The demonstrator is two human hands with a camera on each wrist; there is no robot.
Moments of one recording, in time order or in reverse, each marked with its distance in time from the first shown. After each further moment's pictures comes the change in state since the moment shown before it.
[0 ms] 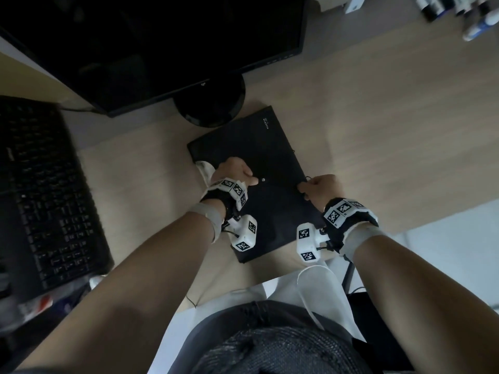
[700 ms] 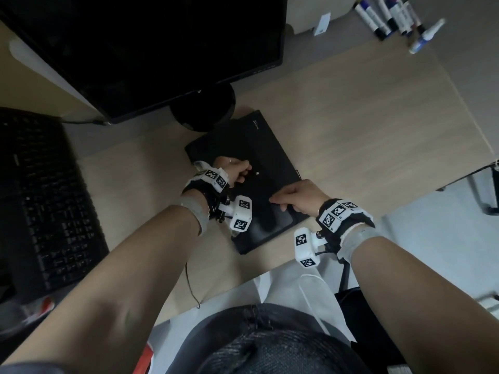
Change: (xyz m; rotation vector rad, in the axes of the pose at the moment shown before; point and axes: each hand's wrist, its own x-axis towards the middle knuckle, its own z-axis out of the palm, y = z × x) left_hand -0.035 -0.010 -0.018 -0.604 -0.171 0.091; right_hand -0.078 -0.003 0.006 0.187 -0.340 -0.282
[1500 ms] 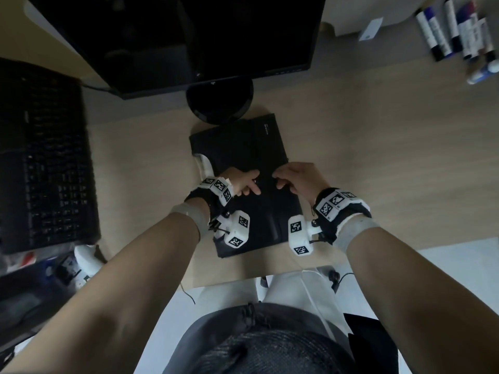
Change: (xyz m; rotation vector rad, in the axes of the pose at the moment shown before) left_hand 0.007 0.022 0.036 0.323 -0.110 -0.272; right_hand 0.069 -0.030 -0.055 0.106 -0.028 0.009
